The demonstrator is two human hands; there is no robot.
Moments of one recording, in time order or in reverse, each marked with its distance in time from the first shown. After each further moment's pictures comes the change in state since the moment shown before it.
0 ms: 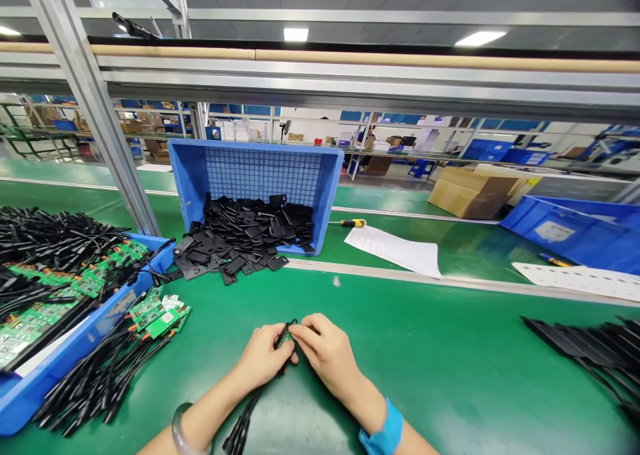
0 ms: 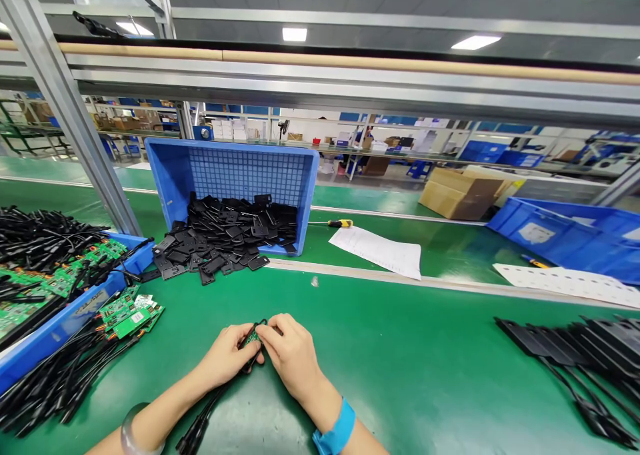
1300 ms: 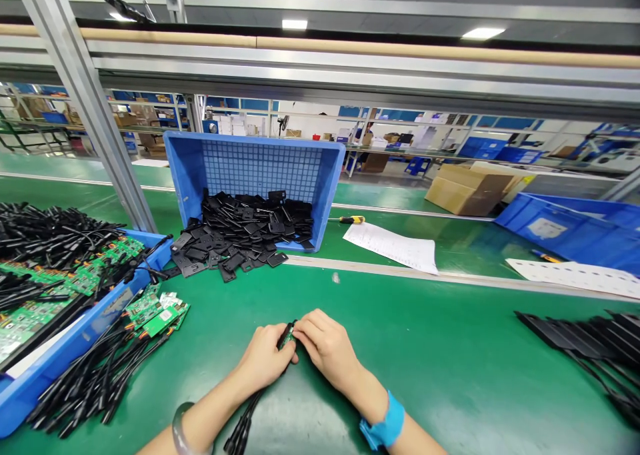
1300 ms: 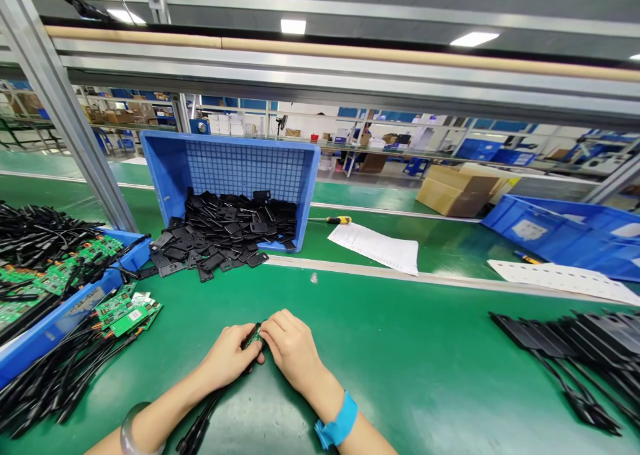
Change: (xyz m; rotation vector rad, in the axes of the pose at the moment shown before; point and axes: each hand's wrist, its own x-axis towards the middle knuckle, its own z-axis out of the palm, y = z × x) left_hand -0.002 0.003 0.001 0.202 -0.018 0.008; right_hand 0.000 0.006 0.005 0.024 -0.095 -0.023
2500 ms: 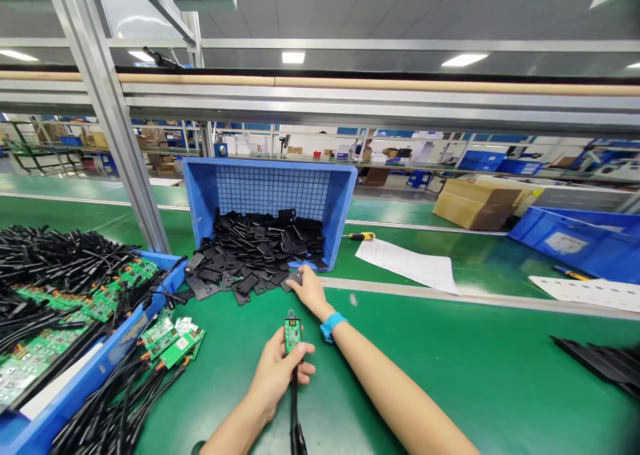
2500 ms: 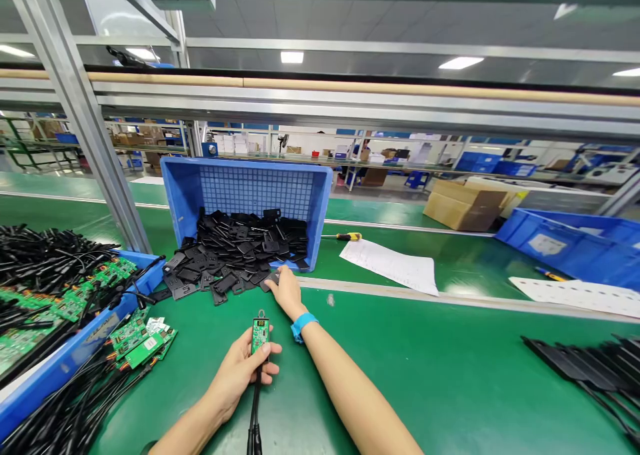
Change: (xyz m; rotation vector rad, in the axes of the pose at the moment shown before) left_hand 0.014 -0.017 -0.006 -0.898 0.146 -0.232; right_hand 0.132 0.082 0.073 0.126 0.029 0.646
